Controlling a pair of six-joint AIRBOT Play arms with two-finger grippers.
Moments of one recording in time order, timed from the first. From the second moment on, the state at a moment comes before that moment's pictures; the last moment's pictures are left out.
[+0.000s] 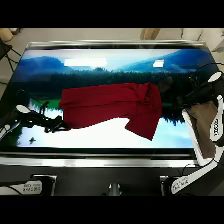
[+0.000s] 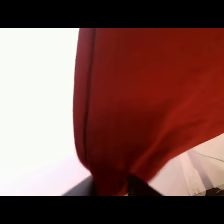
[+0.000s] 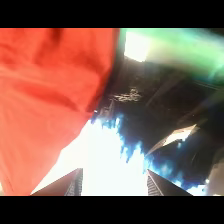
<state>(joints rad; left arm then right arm) 0.20 -1.47 0.84 0.93 -1.16 -1.31 -0.36 -1.90 1.74 -1.14 1.61 0.95</state>
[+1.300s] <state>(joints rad) 0.19 -0.97 1.61 0.98 -1.01 -1.32 -0.20 -1.31 1.99 -1.21 1.26 0.89</state>
